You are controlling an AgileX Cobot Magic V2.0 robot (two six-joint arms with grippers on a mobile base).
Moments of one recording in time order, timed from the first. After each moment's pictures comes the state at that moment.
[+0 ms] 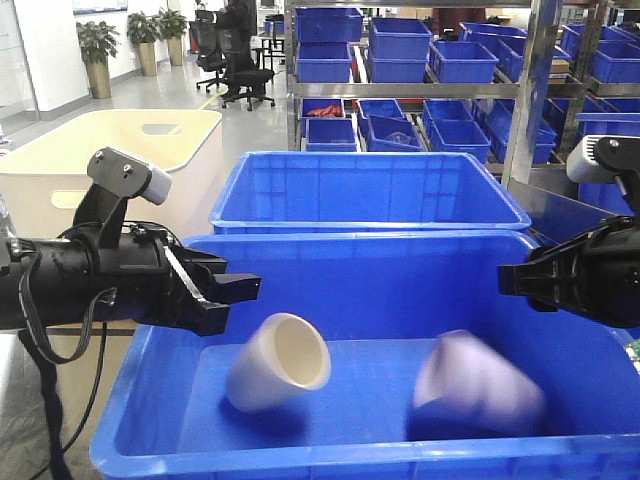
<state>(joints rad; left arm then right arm) -0.29 1.44 -1.27 -1.01 0.56 1.02 0.24 1.24 -1.23 0.02 0.58 0.13</state>
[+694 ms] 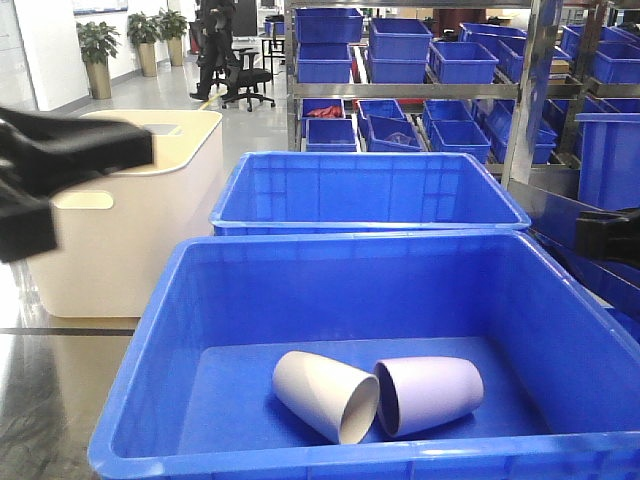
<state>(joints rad) -0.29 1.04 -1.27 -1.01 0.56 0.90 0.24 1.04 -1.23 0.02 0.59 0.13</state>
